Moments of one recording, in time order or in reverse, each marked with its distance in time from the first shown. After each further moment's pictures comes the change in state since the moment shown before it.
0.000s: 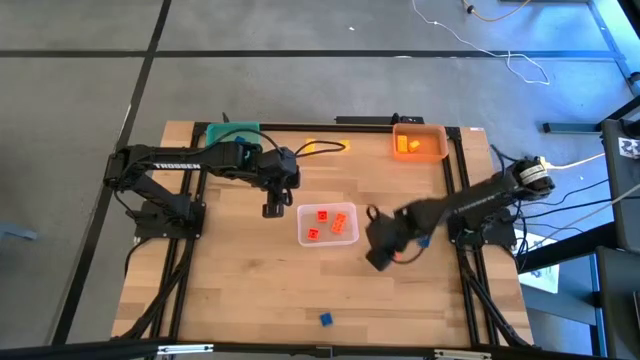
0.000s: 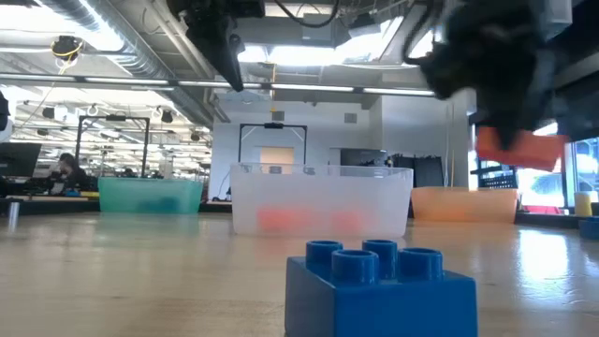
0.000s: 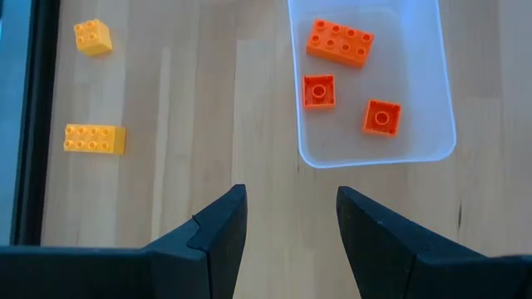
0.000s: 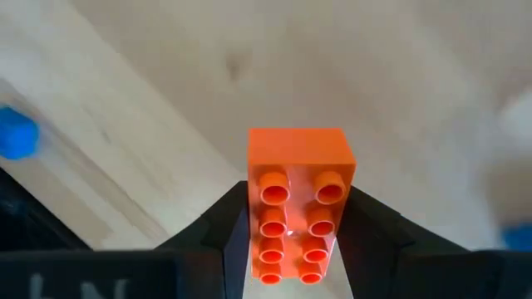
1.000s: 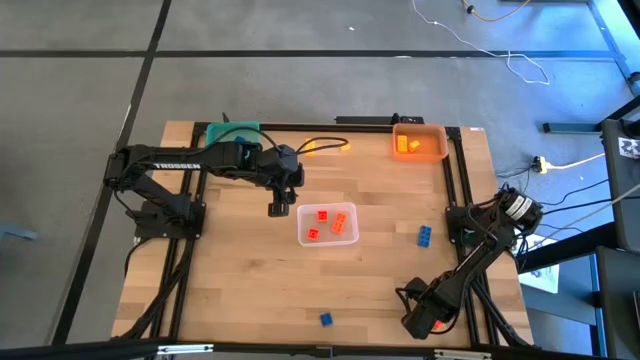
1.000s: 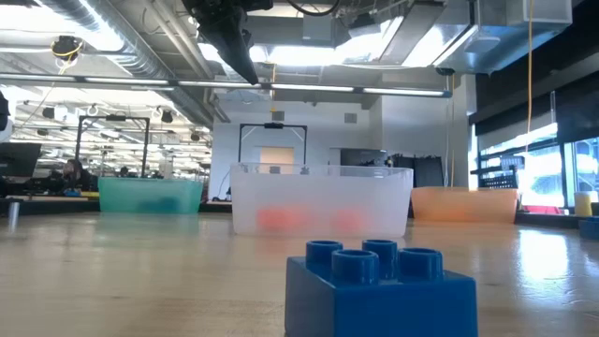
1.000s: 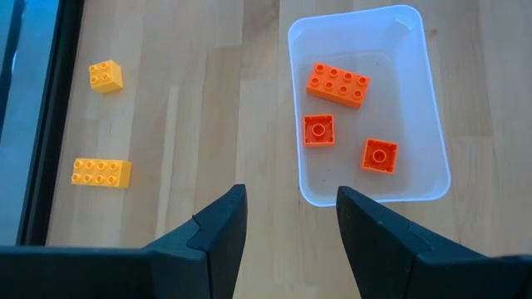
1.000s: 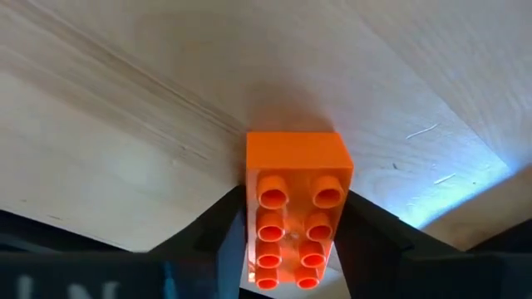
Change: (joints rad) left arm 0.000 0.000 0.000 0.094 0.006 0.003; right arm 0.622 0.302 -0.016 0.114 -0.164 0.764
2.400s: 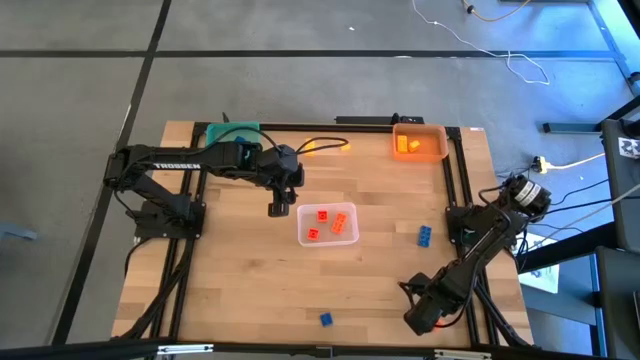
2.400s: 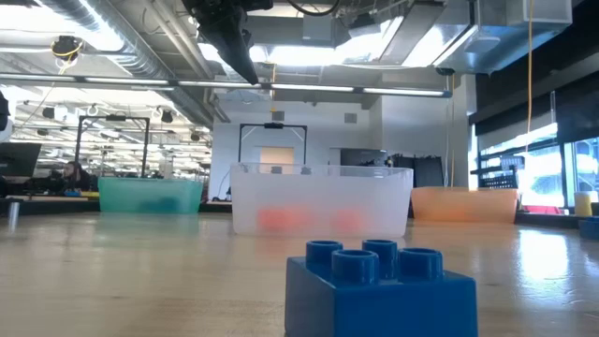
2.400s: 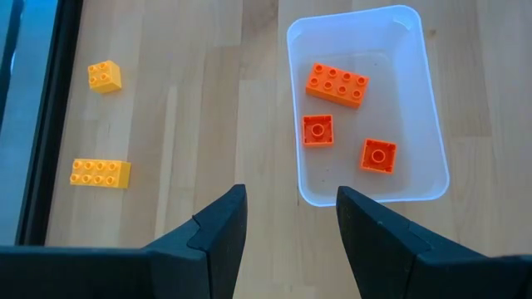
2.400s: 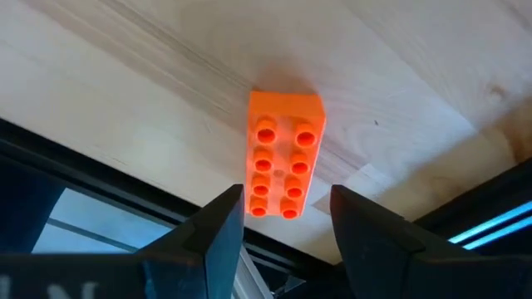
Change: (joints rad) left arm 0.000 0.000 0.000 0.000 0.003 0.000; right arm -0.009 -0.149 -0.001 -0.042 -0.048 0.024
